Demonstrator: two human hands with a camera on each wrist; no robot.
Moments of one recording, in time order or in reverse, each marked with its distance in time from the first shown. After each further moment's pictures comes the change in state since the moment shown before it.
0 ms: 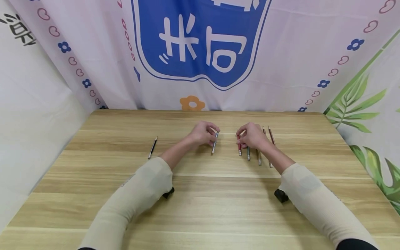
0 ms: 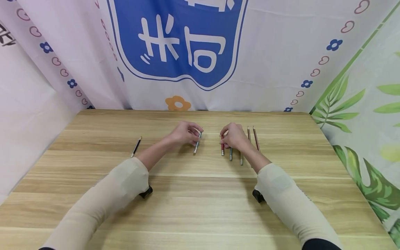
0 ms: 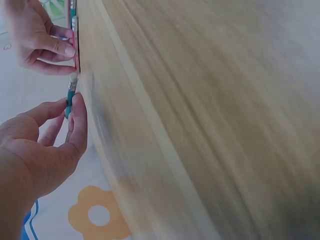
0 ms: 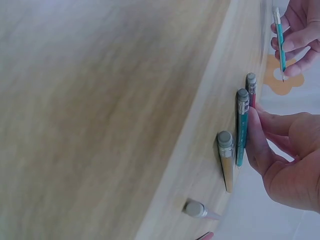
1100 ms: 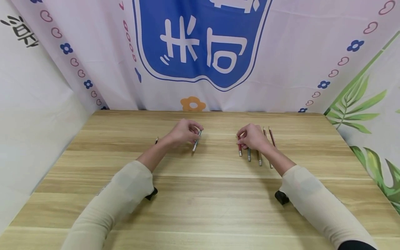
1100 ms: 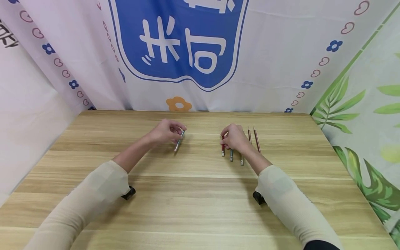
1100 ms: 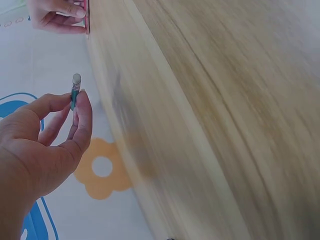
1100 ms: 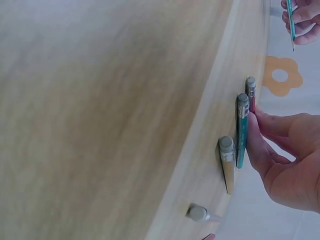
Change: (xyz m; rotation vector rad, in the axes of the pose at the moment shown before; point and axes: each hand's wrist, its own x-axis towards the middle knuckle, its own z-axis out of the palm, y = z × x) left_hand -0.032 -0.003 -0.056 0.177 0.005 0.070; right_hand -0.001 0.002 0.001 -0.075 0.030 -0.044
